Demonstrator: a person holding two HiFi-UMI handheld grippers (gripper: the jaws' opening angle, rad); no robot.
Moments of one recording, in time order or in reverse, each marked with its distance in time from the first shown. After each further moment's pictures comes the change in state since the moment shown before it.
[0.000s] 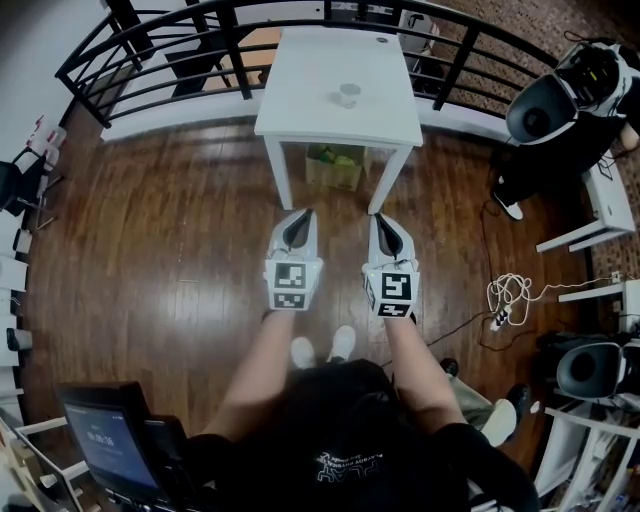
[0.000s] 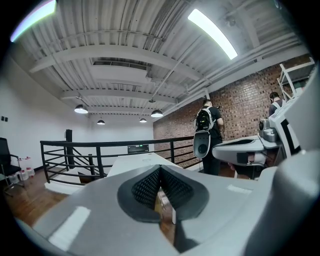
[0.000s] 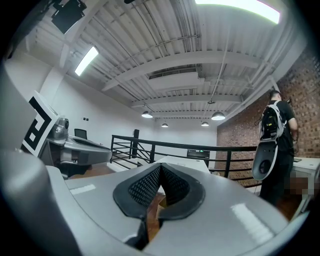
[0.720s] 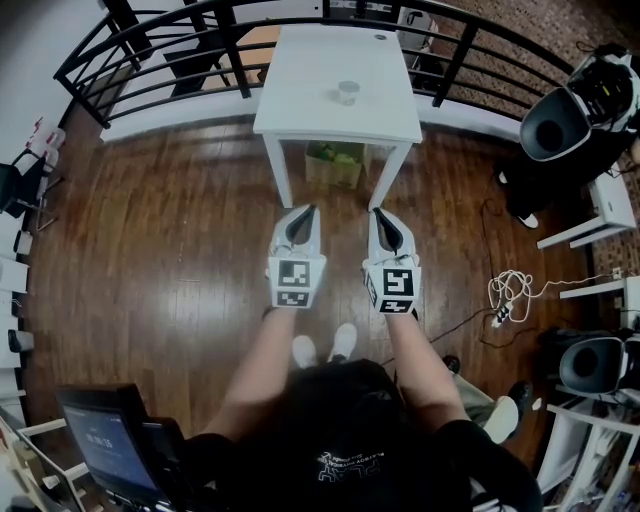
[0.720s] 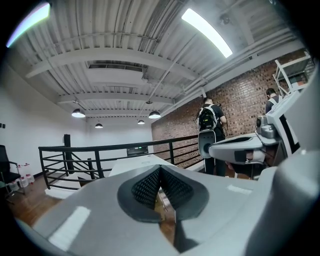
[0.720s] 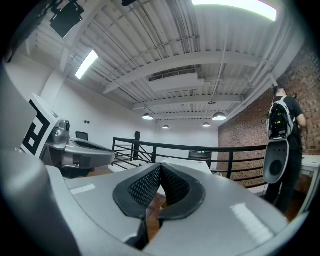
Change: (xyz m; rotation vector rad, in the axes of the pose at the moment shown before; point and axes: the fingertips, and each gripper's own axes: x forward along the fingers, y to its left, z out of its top) left arm 0.004 -0.007 0.007 0.045 -0.017 -0.008; right arm 0.003 0.001 0.007 0.014 -0.025 0.022
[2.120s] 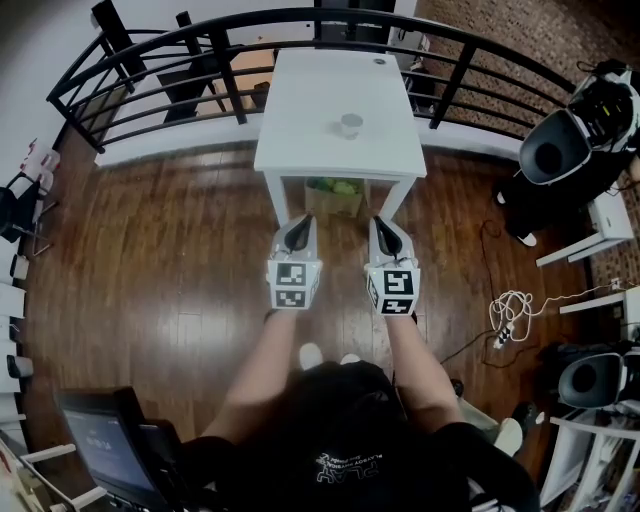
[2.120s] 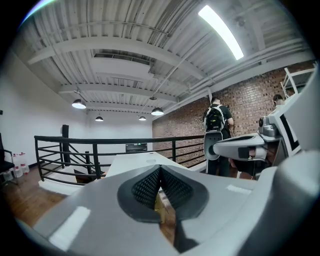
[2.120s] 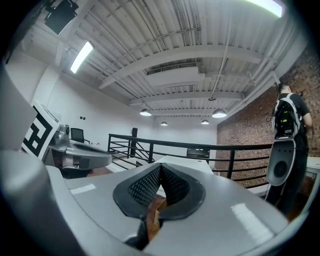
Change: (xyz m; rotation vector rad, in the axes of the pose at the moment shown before) left arm 0.091 0.070 -0.014 -0.074 0.035 -0.022; right arm 0.105 -0.019 0.002 -0.010 0.044 -0.029
